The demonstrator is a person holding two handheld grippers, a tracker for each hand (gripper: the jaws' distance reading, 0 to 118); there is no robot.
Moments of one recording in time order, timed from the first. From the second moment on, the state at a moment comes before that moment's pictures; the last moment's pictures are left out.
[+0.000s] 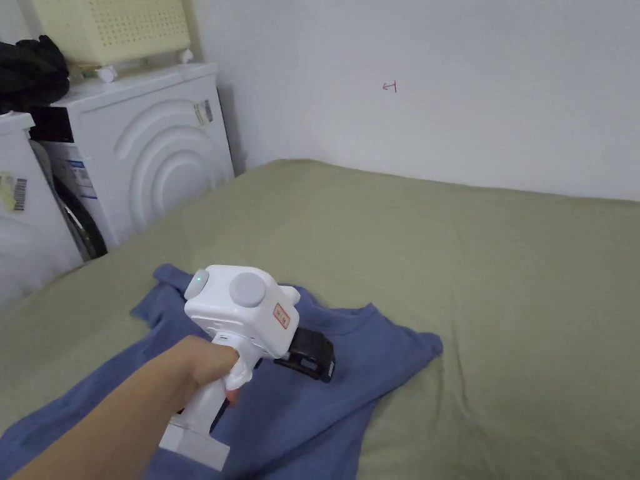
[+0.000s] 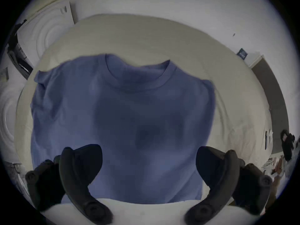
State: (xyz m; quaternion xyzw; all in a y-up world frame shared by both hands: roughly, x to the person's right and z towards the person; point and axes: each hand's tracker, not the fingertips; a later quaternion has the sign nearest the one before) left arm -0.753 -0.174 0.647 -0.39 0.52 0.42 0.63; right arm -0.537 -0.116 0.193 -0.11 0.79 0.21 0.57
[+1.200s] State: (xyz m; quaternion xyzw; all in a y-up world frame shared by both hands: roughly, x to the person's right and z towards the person) left arm -0.671 -0.048 0.178 -0.33 0.15 0.22 0.90; right arm -0.353 -0.028 -0.004 -0.12 0.60 0.16 0.78
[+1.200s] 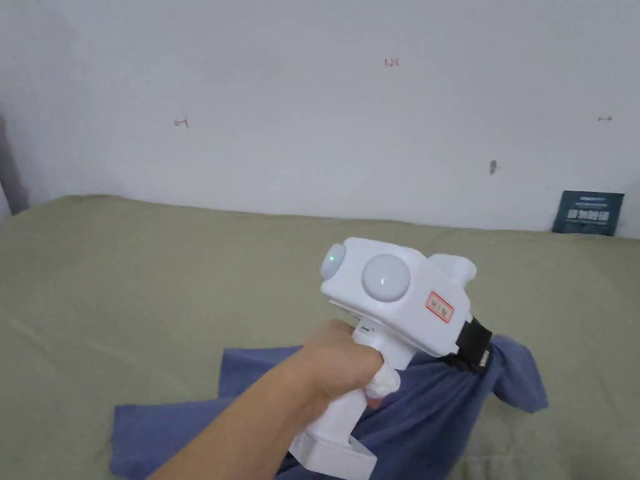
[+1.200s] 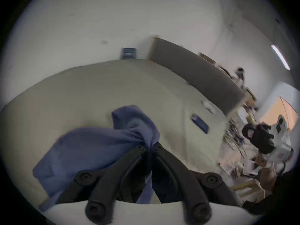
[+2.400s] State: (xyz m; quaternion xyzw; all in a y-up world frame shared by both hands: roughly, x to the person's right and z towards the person) left arm -0.465 -0.101 0.517 -0.12 0.61 0.25 0.74; right arm -0.364 -0.068 0.014 -0.17 0.65 0.12 0.73
